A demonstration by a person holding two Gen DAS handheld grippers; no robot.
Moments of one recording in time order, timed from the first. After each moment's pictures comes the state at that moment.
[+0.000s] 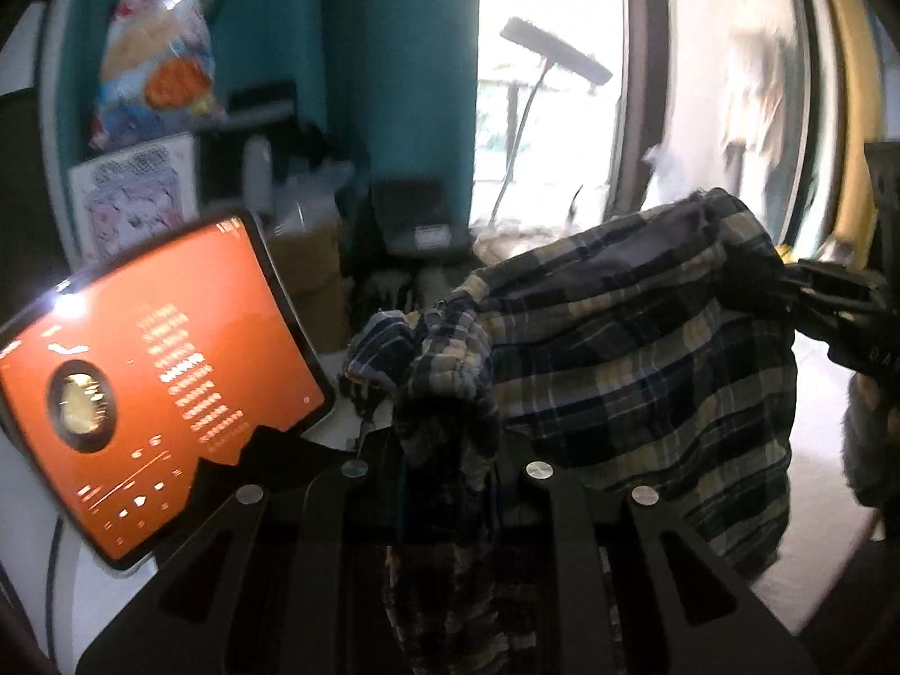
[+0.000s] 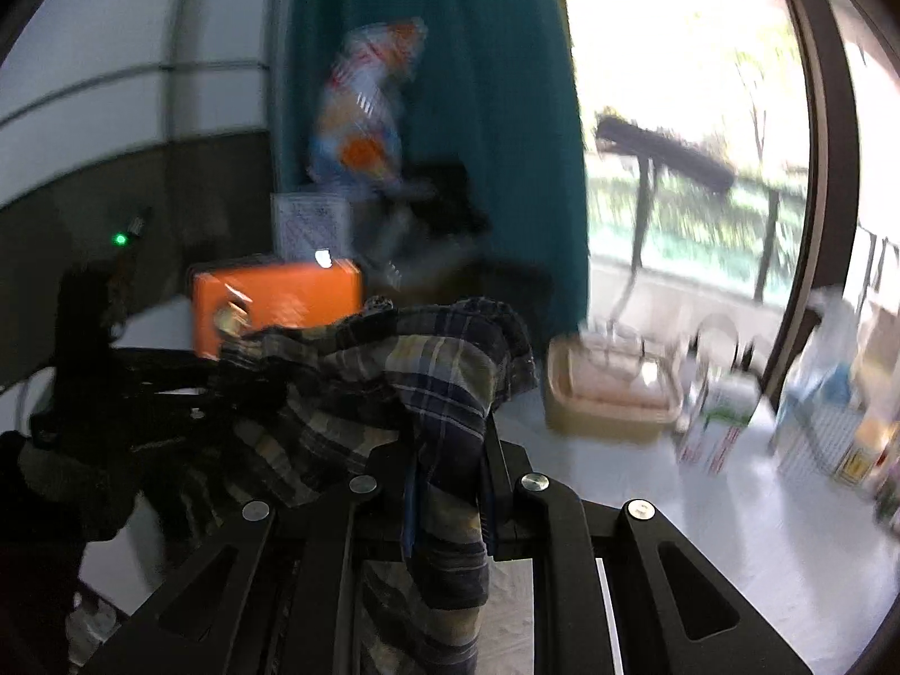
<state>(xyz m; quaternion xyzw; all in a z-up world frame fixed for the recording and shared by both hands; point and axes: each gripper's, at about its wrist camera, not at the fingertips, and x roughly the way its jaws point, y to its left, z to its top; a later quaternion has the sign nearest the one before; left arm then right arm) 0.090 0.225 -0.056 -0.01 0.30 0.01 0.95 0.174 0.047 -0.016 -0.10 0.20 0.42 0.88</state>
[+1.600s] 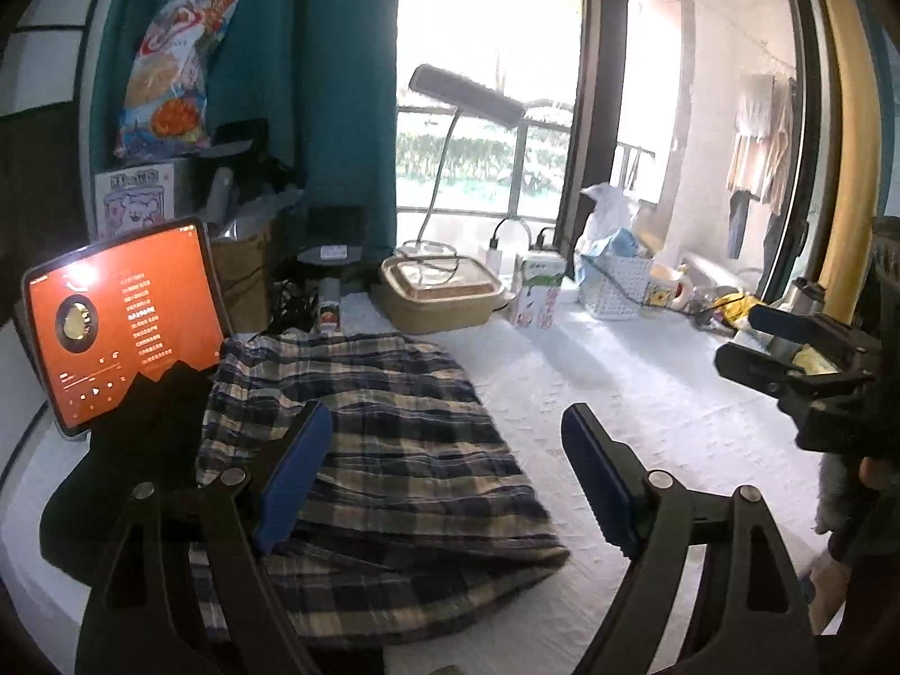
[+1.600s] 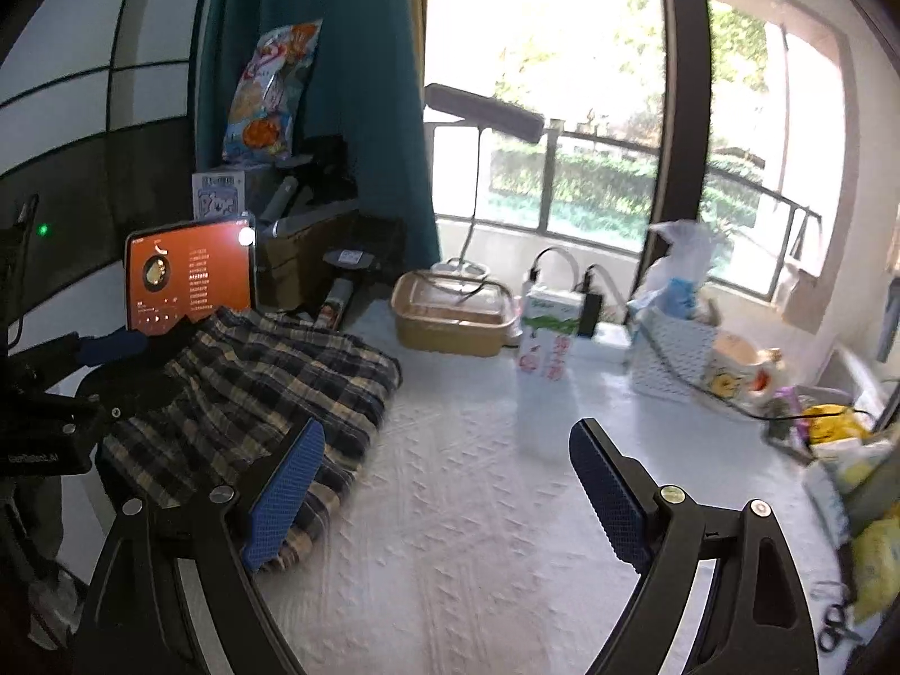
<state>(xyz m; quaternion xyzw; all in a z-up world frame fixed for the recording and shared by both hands) 0.023 0.076 -0.017 -0.07 0.24 0.04 0.97 0.144 -0.116 -0.017 -0.11 0.20 0.32 0.92</state>
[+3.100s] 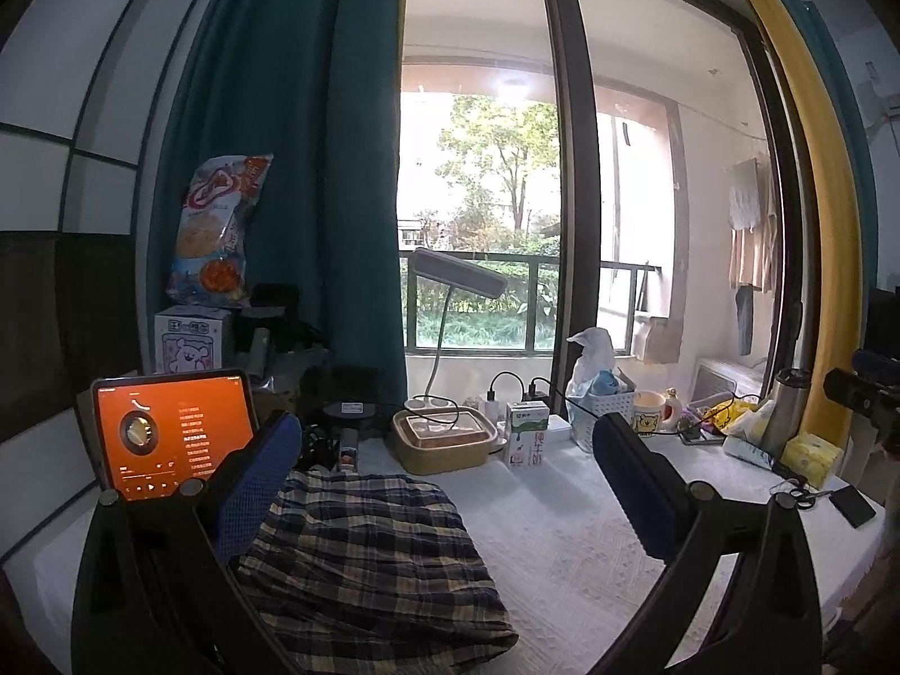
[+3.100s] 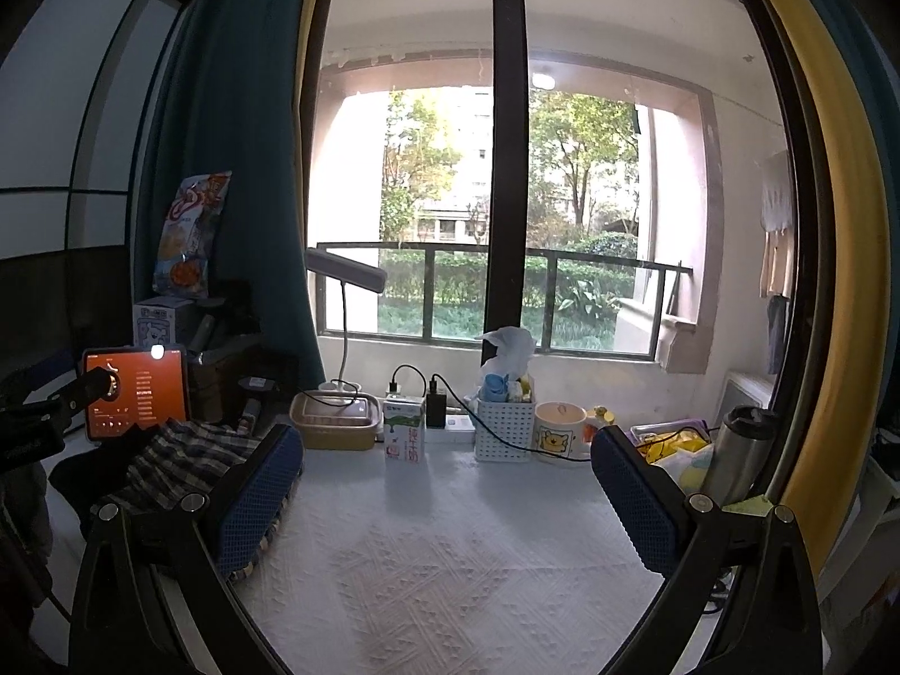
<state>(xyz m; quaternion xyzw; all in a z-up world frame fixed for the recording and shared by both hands) -0.044 0.023 0.044 -0.04 0.06 0.10 0.99 0.047 -0.242 0.042 -0.04 0.06 0.20 0.98</state>
